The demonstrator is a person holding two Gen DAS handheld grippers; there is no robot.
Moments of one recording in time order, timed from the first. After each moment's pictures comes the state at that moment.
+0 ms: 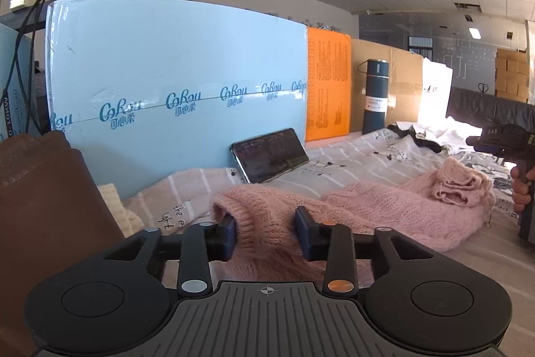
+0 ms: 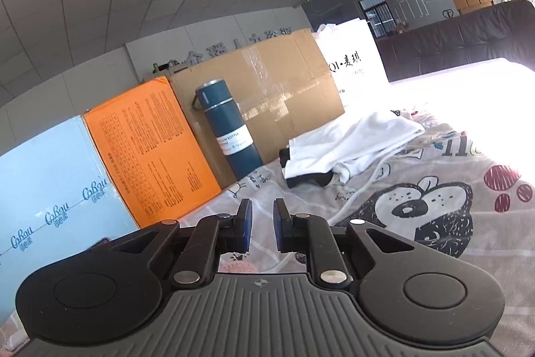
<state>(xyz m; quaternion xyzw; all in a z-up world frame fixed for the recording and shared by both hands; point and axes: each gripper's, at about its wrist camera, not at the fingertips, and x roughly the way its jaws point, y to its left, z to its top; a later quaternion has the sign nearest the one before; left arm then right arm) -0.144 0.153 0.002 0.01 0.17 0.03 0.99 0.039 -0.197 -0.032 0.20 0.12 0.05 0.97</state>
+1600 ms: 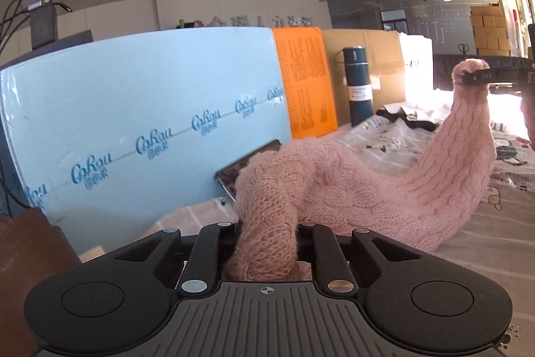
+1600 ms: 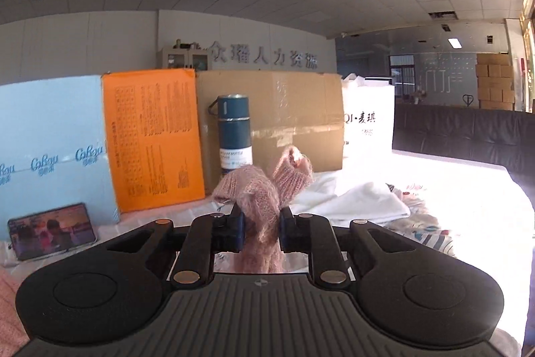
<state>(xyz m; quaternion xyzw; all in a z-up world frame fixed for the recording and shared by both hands) -0.115 0.135 0.024 0.10 0.17 0.01 0.98 0.041 -0.184 0.020 0.04 0.08 0.02 1.00</state>
